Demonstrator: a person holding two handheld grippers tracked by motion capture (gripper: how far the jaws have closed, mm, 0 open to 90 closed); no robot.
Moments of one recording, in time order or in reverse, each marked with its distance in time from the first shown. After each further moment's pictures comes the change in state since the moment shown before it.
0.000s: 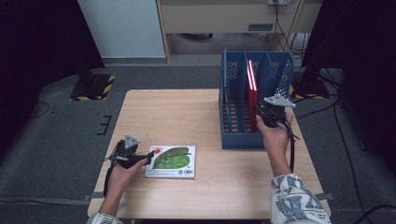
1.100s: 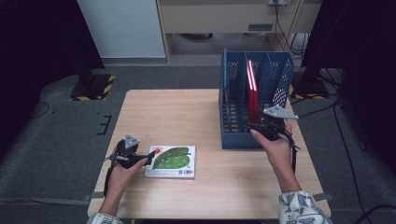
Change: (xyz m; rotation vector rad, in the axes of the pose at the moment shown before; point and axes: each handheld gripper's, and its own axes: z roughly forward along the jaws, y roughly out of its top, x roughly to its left) left arm 0.000 0.001 0.001 -0.001 -0.015 -0.004; right arm 0.018 -0.019 -0.028 -0.043 0.157 -0.012
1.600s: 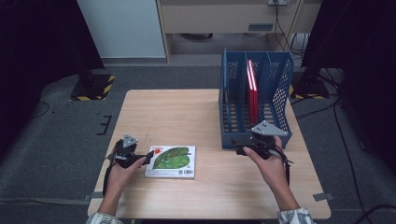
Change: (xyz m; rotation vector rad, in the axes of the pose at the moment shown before) left arm 0.004 0.000 -0.001 0.009 -0.021 -0.017; right arm 0.047 -0.027 -0.015 0.039 0.127 -0.065
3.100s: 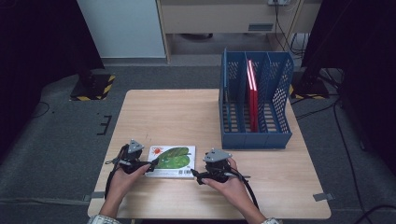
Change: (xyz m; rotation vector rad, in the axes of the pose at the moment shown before) left arm -0.021 -0.008 -0.001 0.051 -0.082 0.038; right arm 0.113 -0.058 0.070 0.205 0.229 -0.109
